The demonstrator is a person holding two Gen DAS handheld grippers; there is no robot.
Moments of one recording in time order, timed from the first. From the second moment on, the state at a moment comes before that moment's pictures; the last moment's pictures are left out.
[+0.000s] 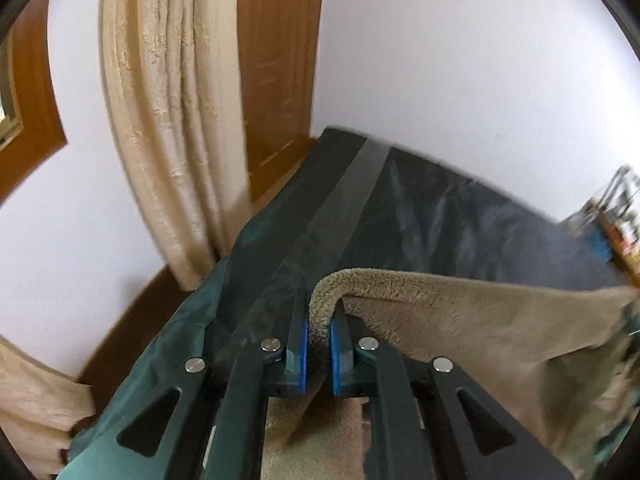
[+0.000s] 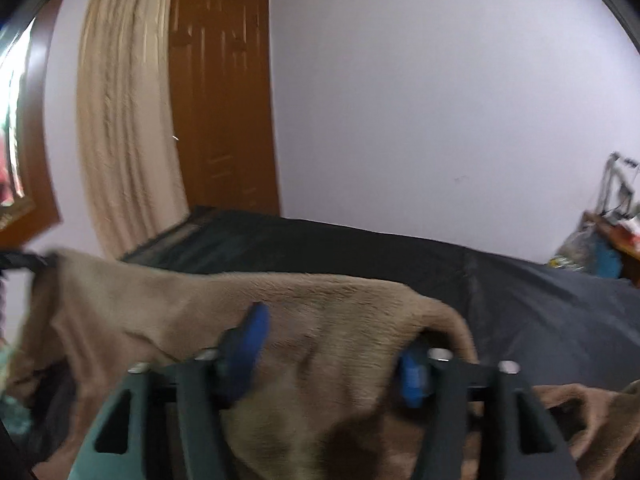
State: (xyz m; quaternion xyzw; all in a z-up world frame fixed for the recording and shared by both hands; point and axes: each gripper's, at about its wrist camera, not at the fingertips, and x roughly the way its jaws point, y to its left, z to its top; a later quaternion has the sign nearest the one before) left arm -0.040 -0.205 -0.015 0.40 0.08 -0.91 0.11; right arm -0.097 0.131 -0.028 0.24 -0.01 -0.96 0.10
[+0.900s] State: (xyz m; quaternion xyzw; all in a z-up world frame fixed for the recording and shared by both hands) left arm 0.006 -0.234 0.034 0.35 0.19 -0.89 0.23; right arm -0.081 0.241 0.017 0.22 -0.17 -0.96 -0.03
